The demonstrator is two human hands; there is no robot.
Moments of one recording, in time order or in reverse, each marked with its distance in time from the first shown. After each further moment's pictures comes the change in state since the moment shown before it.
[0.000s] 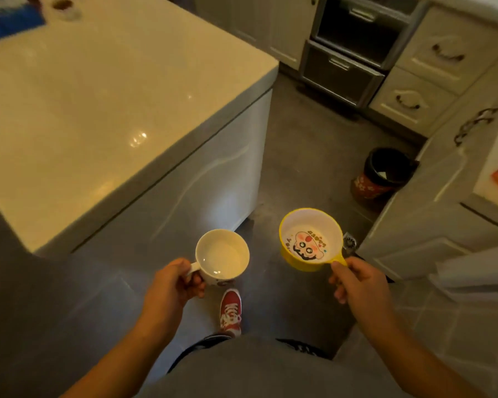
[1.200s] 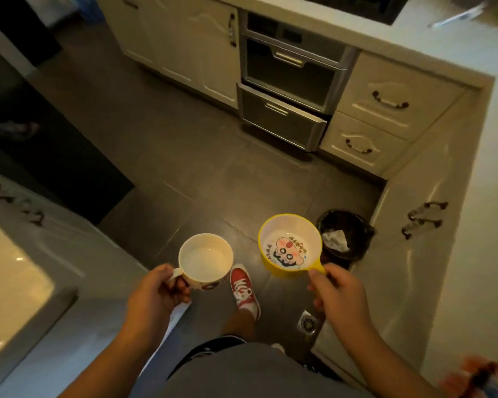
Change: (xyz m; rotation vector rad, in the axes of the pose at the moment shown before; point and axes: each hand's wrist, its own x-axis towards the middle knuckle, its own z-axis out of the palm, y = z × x) left_hand 0.310 0.148 0.452 -0.050 0.038 -0.082; right_hand 0.474 -0.074 -0.203 0.100 0.076 0.083
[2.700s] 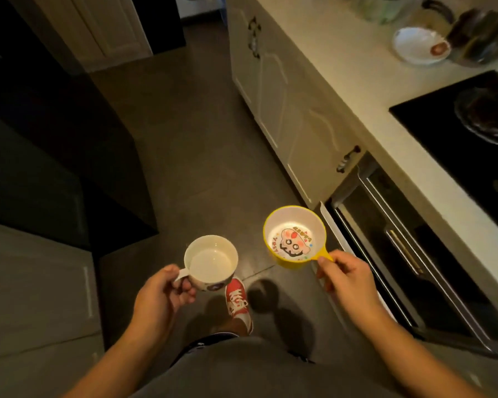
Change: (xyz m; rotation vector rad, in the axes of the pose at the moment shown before) left_hand 0.479 0.325 0.214 -0.287 0.380 0.081; right_hand 0.686 -0.364 0.223 -0.149 -0.600 -0.240
